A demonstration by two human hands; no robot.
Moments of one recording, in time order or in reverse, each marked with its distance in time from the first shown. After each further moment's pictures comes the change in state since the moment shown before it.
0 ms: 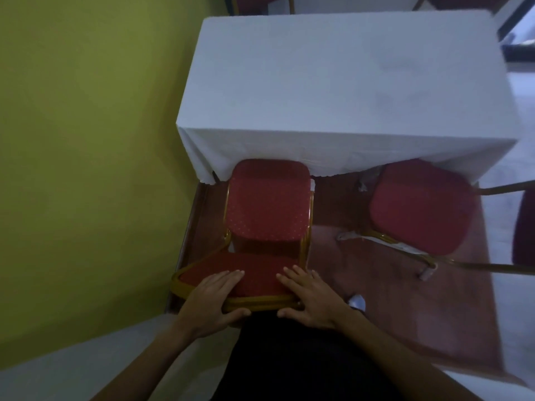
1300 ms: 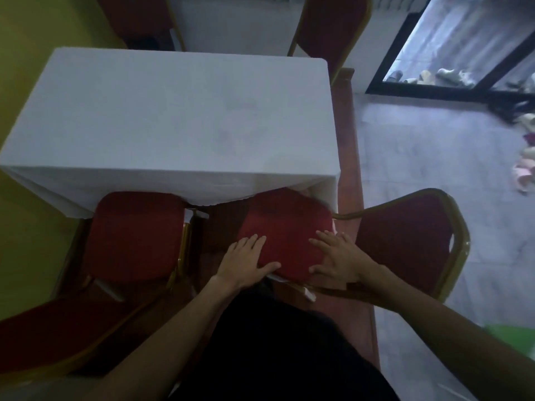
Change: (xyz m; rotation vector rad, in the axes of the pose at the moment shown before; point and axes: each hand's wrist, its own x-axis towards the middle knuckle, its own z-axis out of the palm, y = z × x) left_hand 0.408 0.444 0.112 0.057 -0.134 -0.072; right_hand -0.271 0.468 -0.258 -0.304 0.054 0.303
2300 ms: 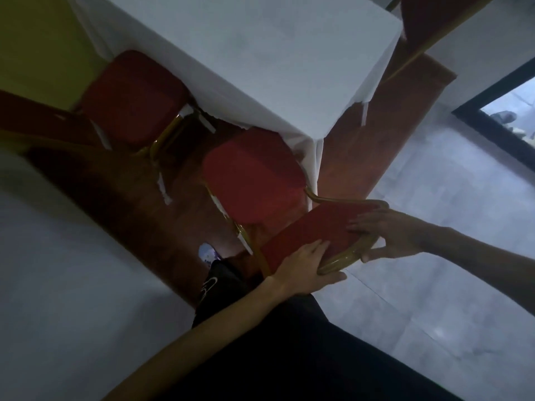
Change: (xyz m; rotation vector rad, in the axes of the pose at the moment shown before) left_hand 0.100 0.438 0.104 -0.732 0.032 -0.259; right_hand -0.048 0.350 -0.120 -0.462 -0.387 -0.667
